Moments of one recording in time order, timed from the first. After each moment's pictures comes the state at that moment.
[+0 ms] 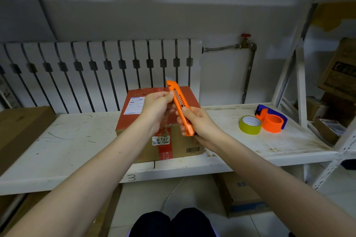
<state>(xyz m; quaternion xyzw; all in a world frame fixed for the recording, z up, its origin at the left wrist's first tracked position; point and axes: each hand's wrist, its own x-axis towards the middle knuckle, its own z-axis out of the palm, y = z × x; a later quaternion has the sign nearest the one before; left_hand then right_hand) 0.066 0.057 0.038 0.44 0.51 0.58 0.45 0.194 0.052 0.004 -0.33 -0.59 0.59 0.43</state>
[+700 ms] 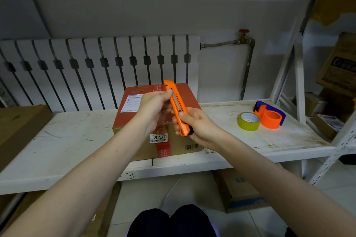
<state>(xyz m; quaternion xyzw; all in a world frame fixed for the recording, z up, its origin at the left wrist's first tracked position) 0.066 0.057 0.035 0.42 0.50 0.58 0.48 0.201 0.051 -0.002 -0.27 -0.57 0.67 0.40</state>
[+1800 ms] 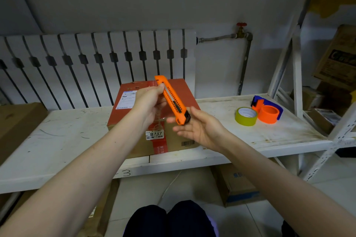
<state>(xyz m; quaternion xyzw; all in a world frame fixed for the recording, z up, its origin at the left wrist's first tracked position) 0.067 0.080 0.030 0.35 0.52 0.60 0.49 0.225 0.056 -0.022 -0.23 -0.51 0.74 0.39</state>
